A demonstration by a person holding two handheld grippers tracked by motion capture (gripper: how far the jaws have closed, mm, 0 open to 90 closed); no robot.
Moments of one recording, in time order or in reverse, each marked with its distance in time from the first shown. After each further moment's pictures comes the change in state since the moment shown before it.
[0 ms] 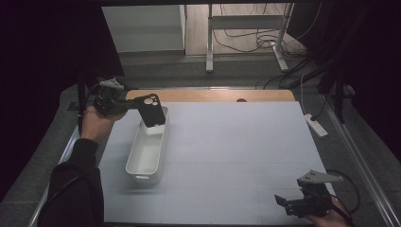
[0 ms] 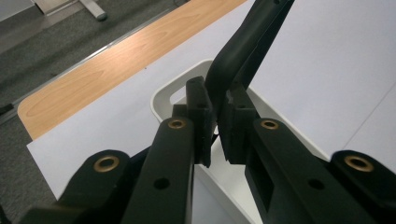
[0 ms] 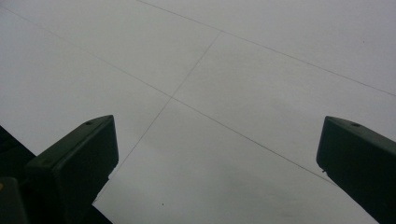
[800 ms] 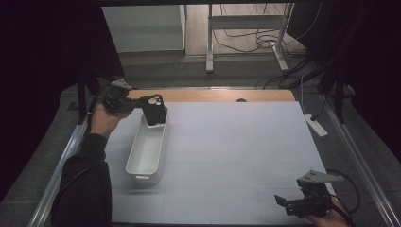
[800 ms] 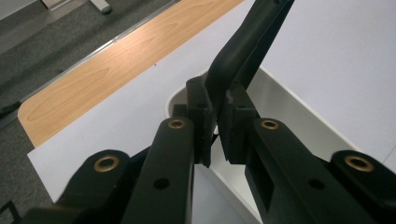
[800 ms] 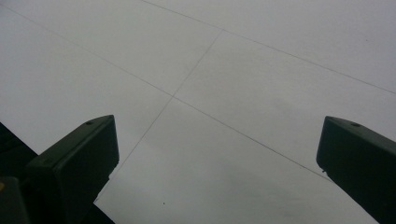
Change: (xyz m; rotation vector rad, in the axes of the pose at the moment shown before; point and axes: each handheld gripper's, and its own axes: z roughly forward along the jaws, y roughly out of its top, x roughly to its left) left arm 0.014 0.002 0.036 0.033 0.024 0.026; right arm -0.001 0.000 0.000 0.005 0.009 0.004
